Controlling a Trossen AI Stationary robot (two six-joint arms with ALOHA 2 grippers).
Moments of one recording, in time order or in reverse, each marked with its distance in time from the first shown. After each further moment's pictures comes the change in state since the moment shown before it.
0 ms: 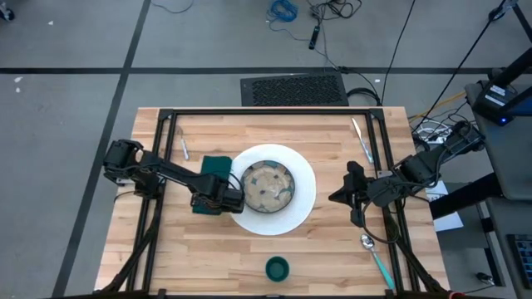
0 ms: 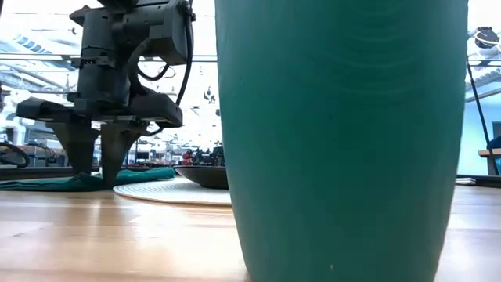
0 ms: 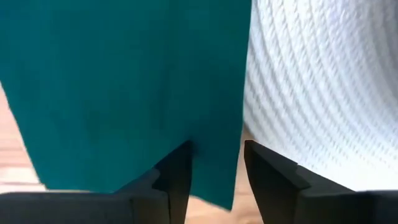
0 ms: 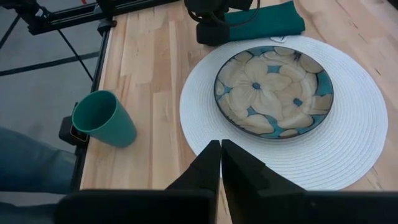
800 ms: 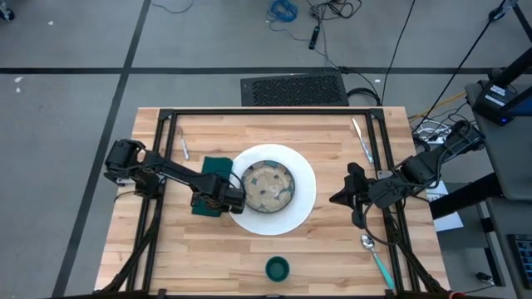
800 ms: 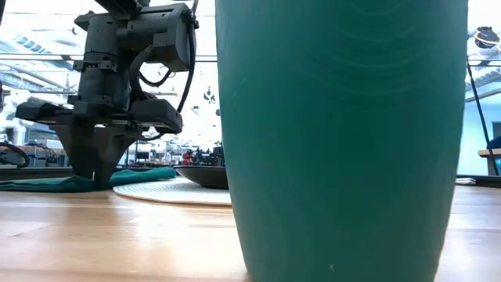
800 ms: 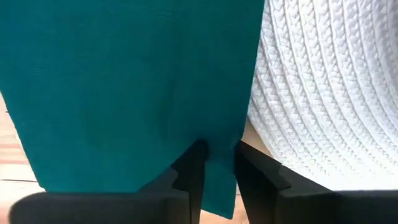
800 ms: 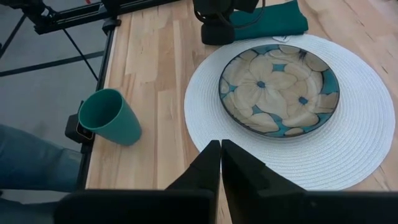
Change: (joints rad) left arm 0.004 0.026 0.001 0.001 0.050 0.010; right arm 0.019 0.000 0.000 0.000 0.001 0.015
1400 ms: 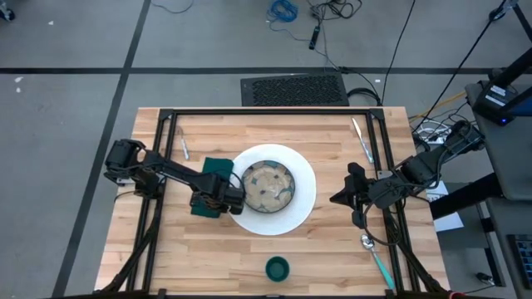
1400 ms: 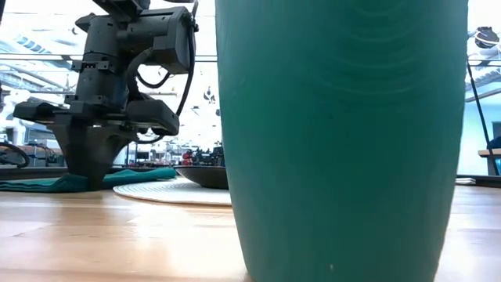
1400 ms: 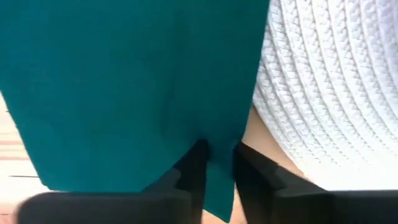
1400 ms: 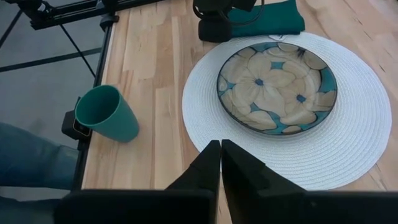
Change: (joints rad) left arm -0.001 0.022 -0.006 -0.002 0.038 0.032; right arm 0.000 0.000 0.000 -0.013 0.000 -0.005
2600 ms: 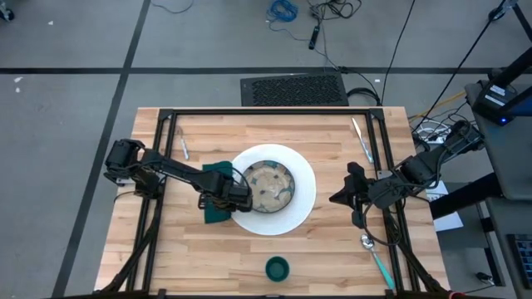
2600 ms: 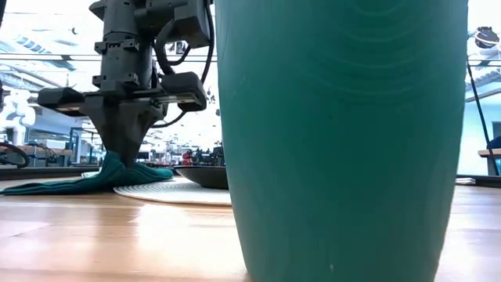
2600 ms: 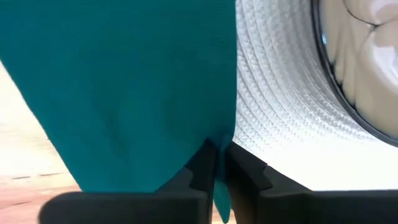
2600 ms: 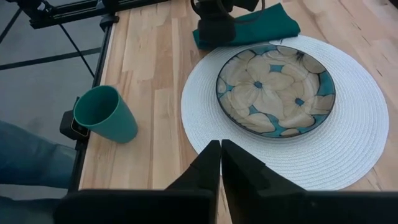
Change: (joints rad) left arm 0.007 -0.028 0.107 0.014 -0.022 -0.074; right arm 0.000 0.000 0.000 0.006 0.007 -0.019
